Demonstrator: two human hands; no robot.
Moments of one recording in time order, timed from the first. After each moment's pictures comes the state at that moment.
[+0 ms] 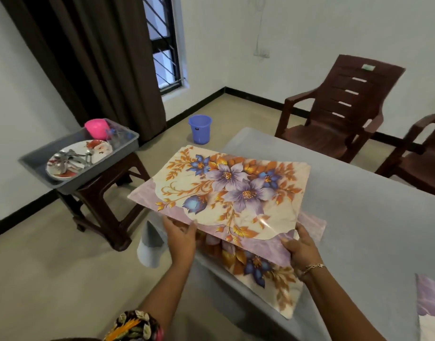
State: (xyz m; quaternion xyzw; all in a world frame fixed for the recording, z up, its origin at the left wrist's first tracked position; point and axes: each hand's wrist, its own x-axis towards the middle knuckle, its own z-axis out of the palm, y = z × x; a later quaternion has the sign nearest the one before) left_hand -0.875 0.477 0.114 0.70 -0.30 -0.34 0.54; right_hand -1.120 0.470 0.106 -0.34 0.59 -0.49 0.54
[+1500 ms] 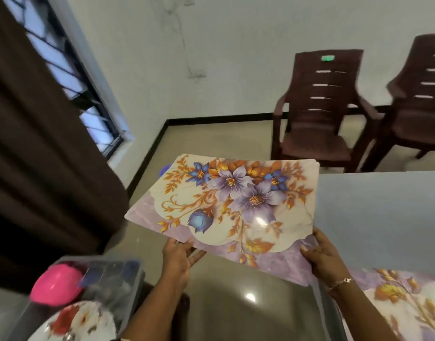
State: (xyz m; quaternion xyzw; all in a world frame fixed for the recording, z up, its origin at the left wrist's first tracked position) left_hand -0.581 -0.031 0.126 0.54 -0.30 -0.67 0.41; right_hand -0.839 0.115 0.082 -0.22 0.61 -0.62 0.45
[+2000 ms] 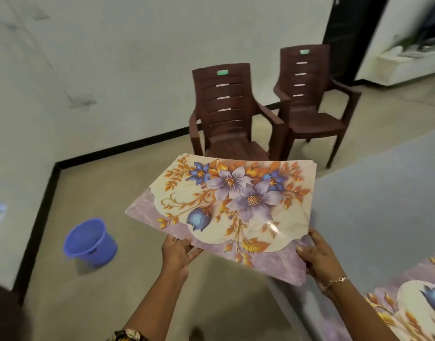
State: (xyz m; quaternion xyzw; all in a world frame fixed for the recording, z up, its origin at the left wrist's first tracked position) left_hand -0.781 -0.195 0.122 0.47 -0.40 -0.75 0.24; right_hand -0.921 0.055 0.110 -0.05 0.66 -0.70 0.28
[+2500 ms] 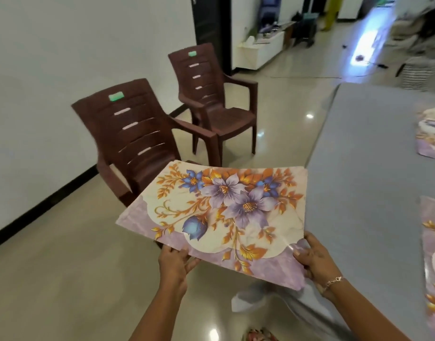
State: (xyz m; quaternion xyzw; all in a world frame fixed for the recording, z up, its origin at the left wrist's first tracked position) left_hand -0.993 -0.371 0.118 0.35 -0.54 -0.77 0.02; right_hand -0.991 -0.084 0.100 0.17 0.65 -0.73 0.11
